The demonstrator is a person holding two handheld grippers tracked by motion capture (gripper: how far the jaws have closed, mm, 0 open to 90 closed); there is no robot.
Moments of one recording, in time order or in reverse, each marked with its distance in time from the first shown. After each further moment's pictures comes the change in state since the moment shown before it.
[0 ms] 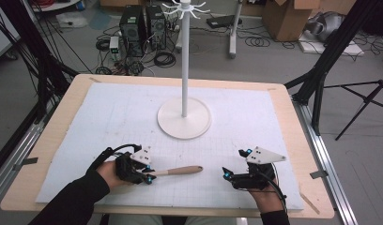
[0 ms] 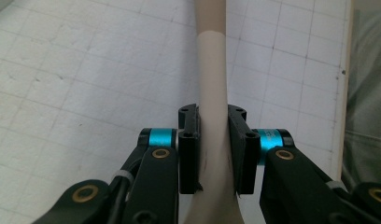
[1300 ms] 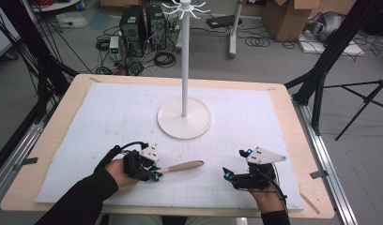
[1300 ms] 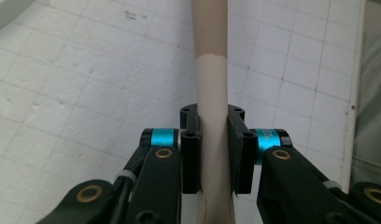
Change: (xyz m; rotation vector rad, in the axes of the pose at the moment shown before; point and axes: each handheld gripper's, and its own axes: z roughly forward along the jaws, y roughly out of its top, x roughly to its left) left arm 0.003 0.014 0.006 -0.028 0.005 -0.043; right arm -0.001 -0.001 -0.001 0.006 0.006 0.006
